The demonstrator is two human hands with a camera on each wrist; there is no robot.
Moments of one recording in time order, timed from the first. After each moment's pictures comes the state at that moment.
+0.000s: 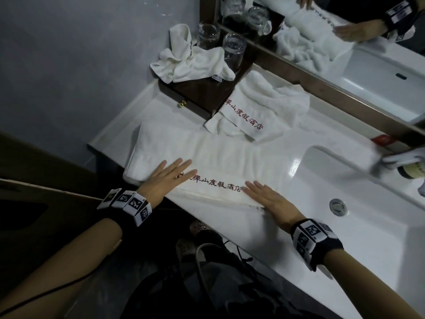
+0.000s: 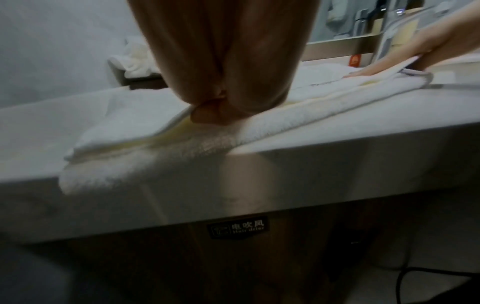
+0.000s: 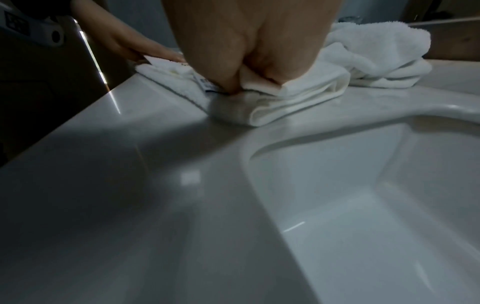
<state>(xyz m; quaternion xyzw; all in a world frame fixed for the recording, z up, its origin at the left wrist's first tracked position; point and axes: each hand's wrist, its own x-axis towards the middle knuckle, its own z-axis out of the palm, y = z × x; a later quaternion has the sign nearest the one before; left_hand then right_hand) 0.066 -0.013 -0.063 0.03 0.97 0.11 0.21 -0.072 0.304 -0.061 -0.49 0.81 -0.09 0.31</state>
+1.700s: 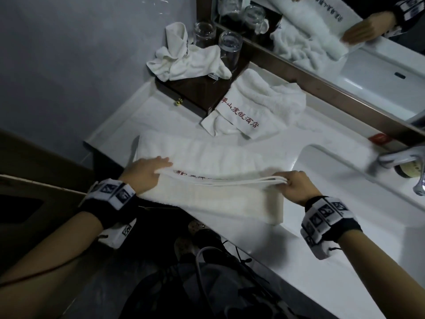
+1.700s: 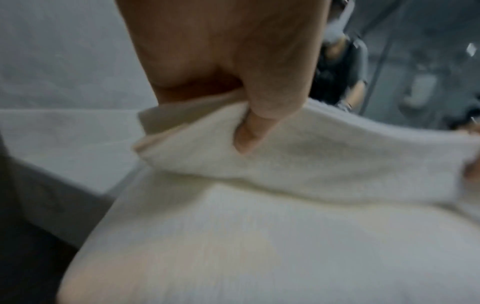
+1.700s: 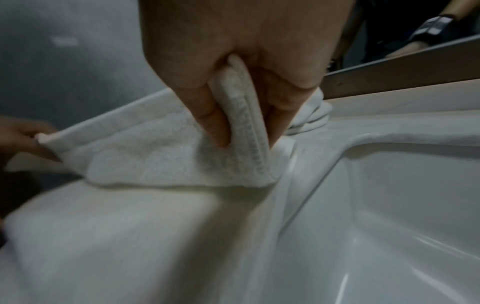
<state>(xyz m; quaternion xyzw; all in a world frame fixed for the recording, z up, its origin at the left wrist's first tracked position) 0.060 -0.032 -0.042 -0.19 0.92 0.27 0.20 -0.119 0.309 -0.023 -0.25 0.90 -0.18 0.30</state>
